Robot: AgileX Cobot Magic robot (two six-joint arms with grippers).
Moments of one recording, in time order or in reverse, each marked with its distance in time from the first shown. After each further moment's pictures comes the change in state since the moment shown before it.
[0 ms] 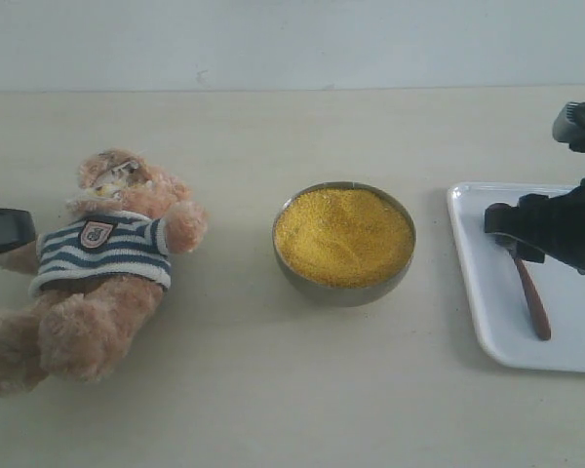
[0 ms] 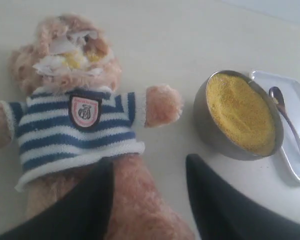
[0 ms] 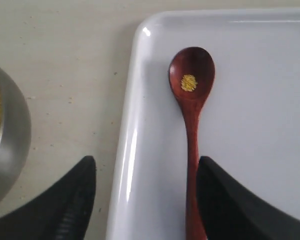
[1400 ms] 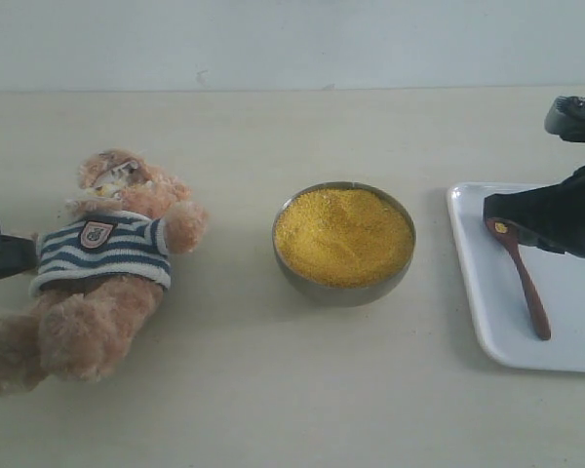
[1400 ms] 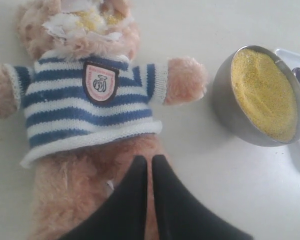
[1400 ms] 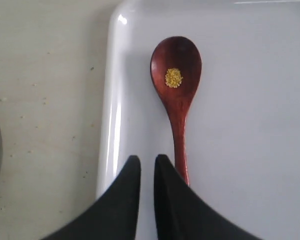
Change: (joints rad) left arm 0.000 0.120 0.000 0.008 -0.007 -0.005; right arm -0.054 0.113 -0.109 0.000 0.105 -0.018
